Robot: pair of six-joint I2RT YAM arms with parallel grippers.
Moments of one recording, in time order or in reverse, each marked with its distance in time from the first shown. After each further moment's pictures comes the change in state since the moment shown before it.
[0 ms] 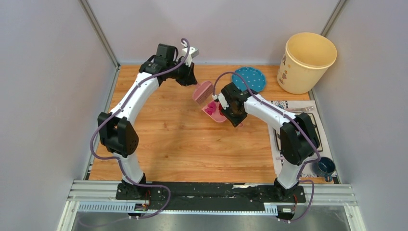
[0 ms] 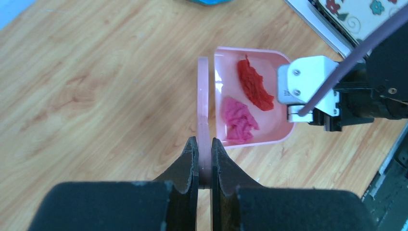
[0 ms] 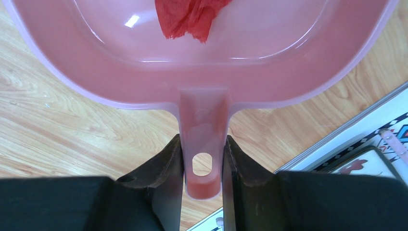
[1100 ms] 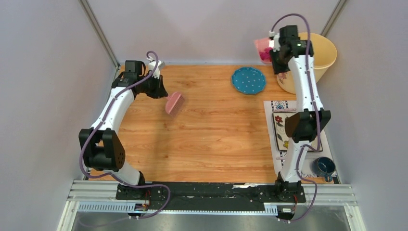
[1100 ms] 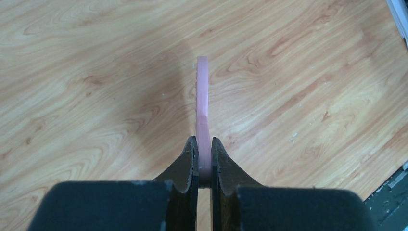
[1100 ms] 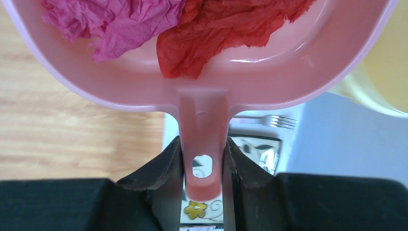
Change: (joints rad) left arm 0.308 -0.216 -0.376 0.035 0.012 0.021; right arm -0.476 0.274 0.996 -0.415 0.053 0.003
